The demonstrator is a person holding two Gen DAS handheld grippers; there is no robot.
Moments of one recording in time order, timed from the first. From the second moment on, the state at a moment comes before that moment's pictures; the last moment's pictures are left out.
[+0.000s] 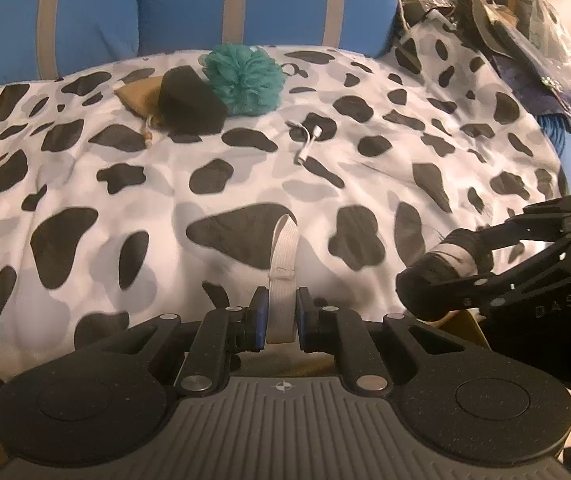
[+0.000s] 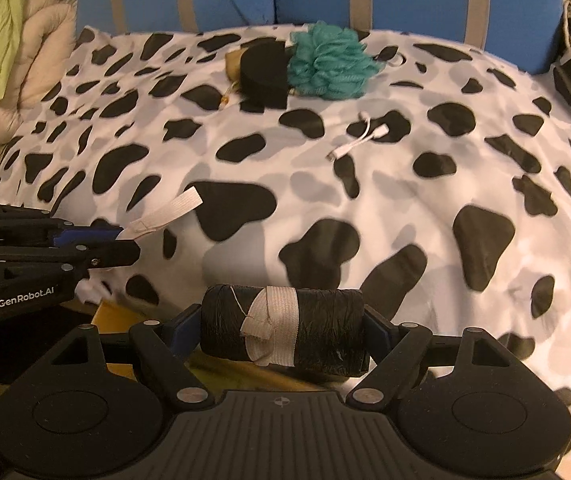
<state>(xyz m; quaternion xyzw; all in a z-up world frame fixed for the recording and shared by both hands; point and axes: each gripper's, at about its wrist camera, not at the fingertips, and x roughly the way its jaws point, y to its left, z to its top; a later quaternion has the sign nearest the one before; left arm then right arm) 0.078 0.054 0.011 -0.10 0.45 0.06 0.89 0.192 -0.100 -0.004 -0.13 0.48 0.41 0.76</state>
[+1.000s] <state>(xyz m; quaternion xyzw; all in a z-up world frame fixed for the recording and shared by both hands) 0.027 0.021 -0.017 -0.11 0.57 0.03 0.82 0.120 -0.097 -0.044 -0.24 0.56 0.43 0.66</state>
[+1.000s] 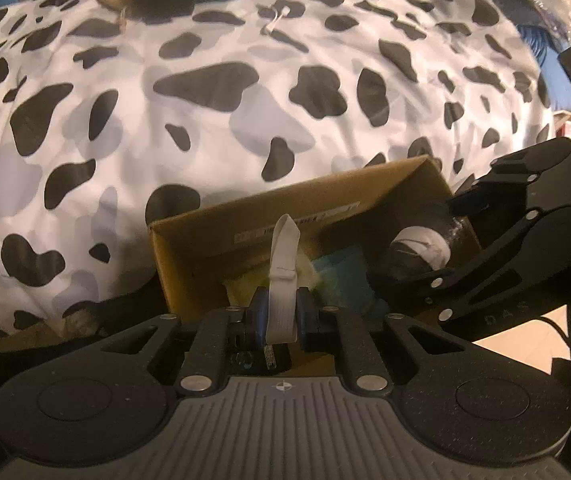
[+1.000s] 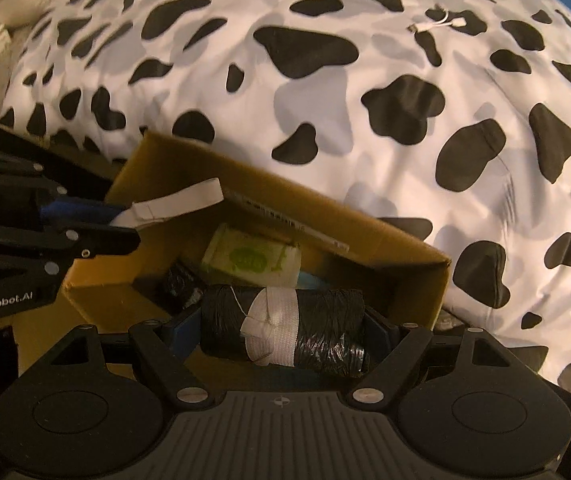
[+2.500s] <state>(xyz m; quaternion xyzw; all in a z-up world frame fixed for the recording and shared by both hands) 0.032 0.024 -0.034 -0.11 0.61 0.06 0.78 0.123 -0.095 -0.051 -0.26 0.57 0.40 0.66</state>
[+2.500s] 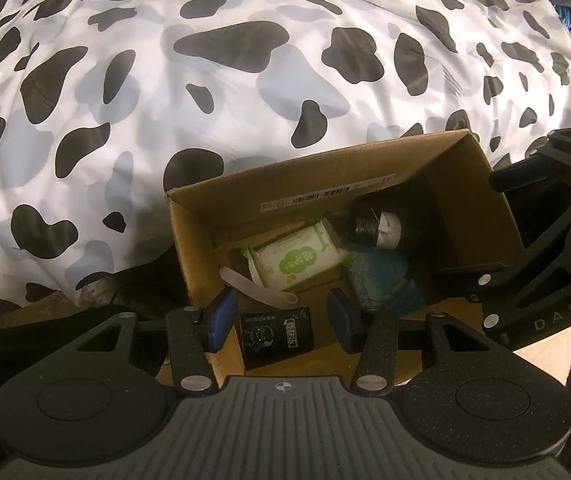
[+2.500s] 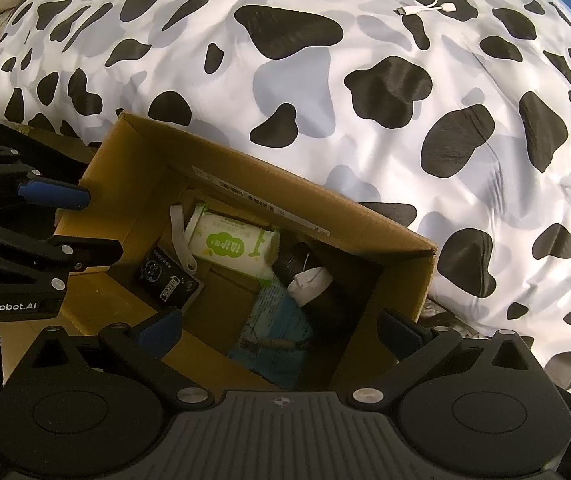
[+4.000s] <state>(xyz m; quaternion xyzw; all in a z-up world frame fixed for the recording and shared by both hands) 0.035 0.044 -0.004 -0.14 0.53 0.11 0.83 0.163 -0.124 -0.018 -0.17 0.52 0.32 0.77</state>
